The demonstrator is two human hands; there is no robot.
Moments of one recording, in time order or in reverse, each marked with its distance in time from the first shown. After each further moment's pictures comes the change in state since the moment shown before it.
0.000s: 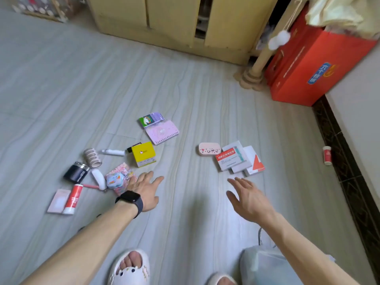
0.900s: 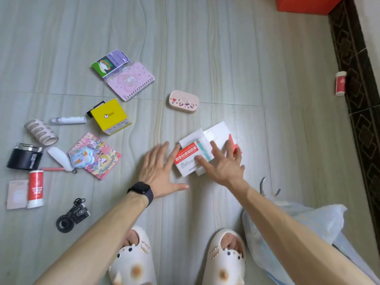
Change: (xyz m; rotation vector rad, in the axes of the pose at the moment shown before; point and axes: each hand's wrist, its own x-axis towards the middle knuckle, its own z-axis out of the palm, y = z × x) left_hand 0.066 0.060 0.094 -0.175 0.162 0.216; right_hand 0.053 -0.023 0.113 0.351 -0.196 0.414
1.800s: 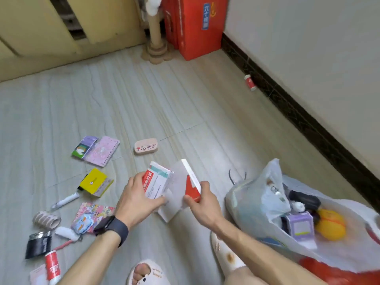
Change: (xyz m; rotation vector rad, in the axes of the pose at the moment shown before) left_hand -0.076 0.081 -0.151 -0.314 0.005 -0.022; right_hand -0.165 0.011 -0.001 0.795 0.262 0.057
